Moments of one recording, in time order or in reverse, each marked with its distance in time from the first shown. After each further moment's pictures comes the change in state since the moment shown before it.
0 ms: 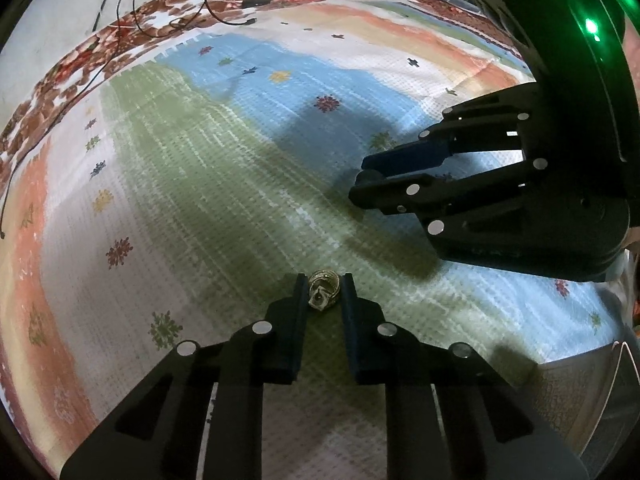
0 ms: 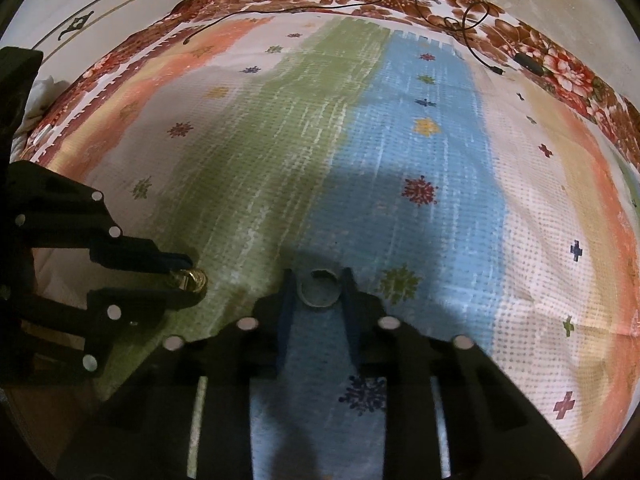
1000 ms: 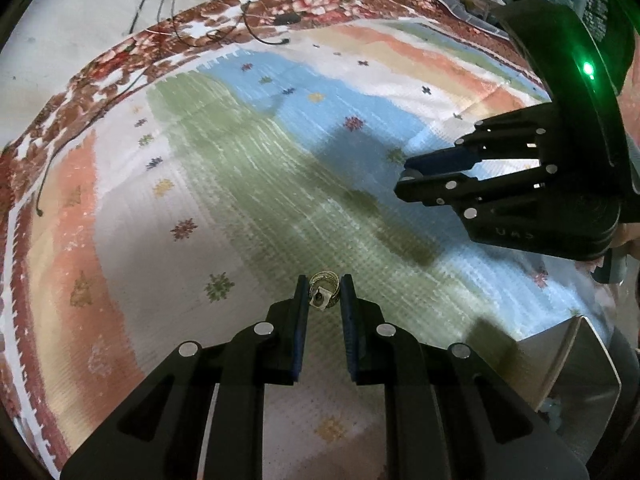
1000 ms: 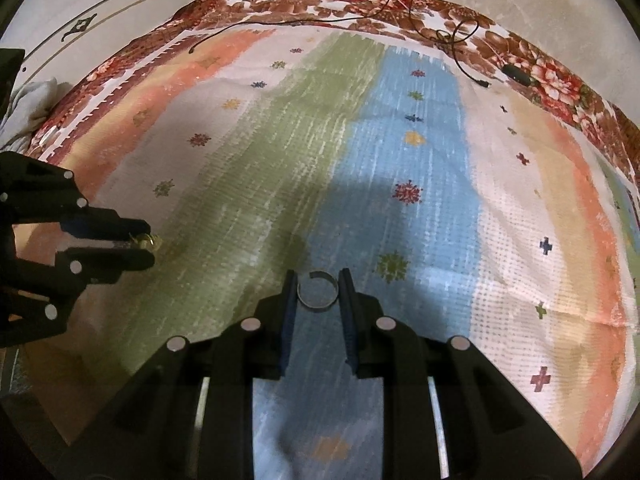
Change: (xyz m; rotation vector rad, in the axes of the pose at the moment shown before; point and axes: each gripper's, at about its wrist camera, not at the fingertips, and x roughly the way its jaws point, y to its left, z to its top) left arm -0.054 0.007 -0.016 -0.064 -0.047 0.072; right arm -0.040 0.011 -0.003 -0.001 -0.018 -0.038
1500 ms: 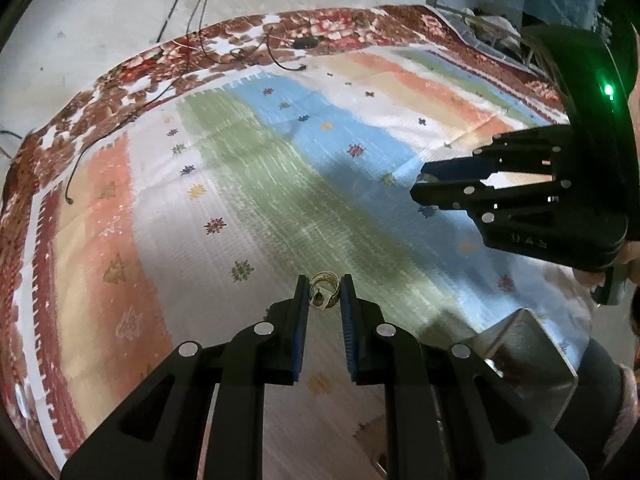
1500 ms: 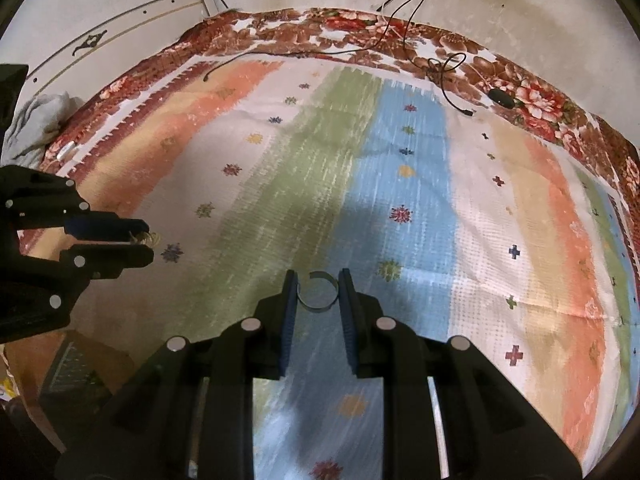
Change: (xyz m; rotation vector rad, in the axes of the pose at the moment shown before) left arm -0.057 -0.005 -0.011 -0.062 -0.065 0.020; right arm -0.059 0.021 -0.002 0.009 -0.071 -0.006
